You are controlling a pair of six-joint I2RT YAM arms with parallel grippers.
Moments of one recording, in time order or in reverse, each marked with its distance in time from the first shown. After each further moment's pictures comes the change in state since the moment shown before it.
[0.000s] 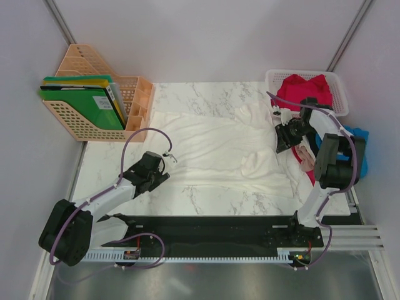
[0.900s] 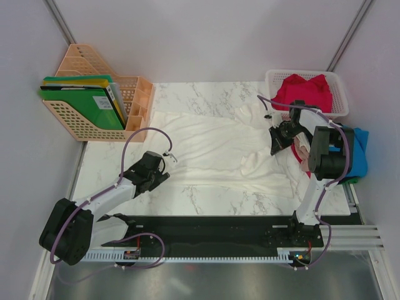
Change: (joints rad) left arm 0.000 0.009 0.003 0.003 -0.006 0.000; right arm 0.064 0.151 0.053 0.038 -0.014 0.043
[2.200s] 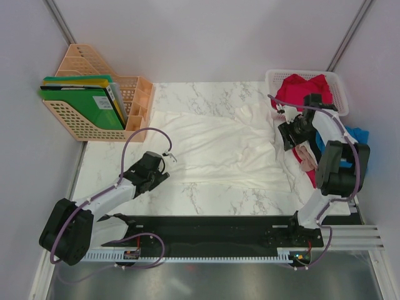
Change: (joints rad) left arm 0.000 -0.001 -0.008 0.016 -0.014 0.000; right arm -0.064 -0.144 0.002 0.023 0.195 -0.050
